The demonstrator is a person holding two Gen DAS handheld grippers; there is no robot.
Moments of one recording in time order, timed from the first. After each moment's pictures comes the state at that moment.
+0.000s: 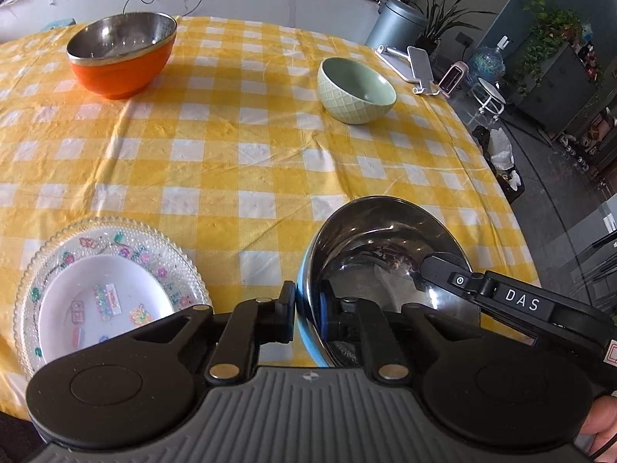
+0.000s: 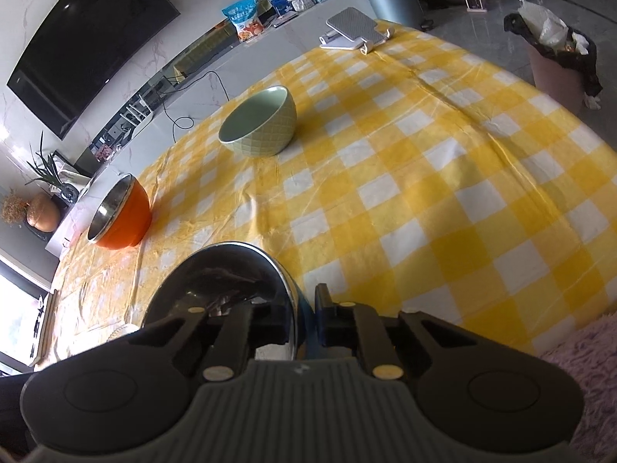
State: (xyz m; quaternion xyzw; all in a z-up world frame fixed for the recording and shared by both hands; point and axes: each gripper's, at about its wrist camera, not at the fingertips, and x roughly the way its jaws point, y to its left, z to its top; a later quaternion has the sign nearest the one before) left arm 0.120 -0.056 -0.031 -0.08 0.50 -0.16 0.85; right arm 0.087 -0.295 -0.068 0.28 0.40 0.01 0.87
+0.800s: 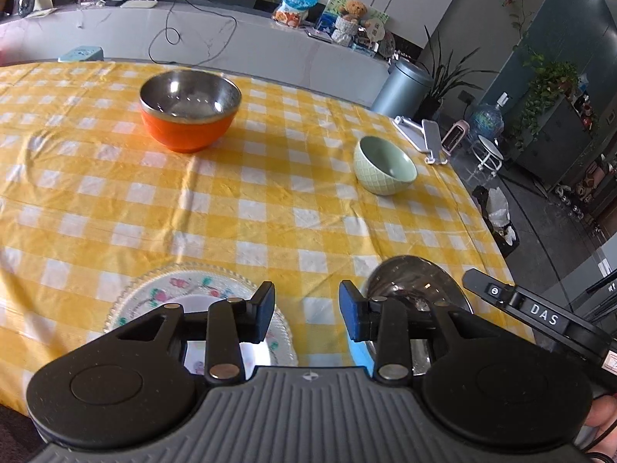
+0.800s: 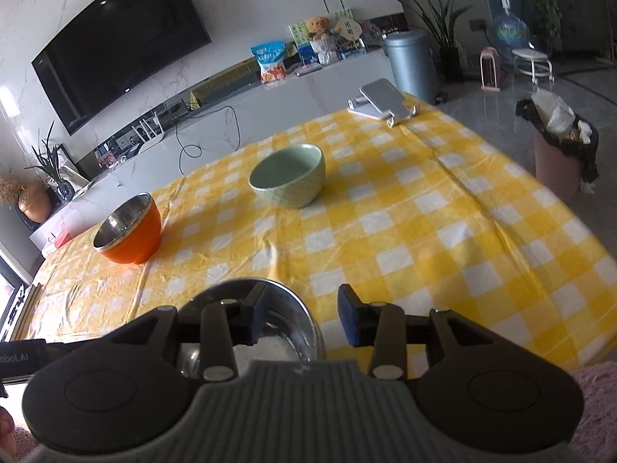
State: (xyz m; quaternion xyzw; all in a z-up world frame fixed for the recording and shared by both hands) left arm 0.101 0.020 0.010 -0.13 0.43 -0.14 0.88; right arm 0.071 -0.263 -0.020 0.18 0.33 -0.01 0.93
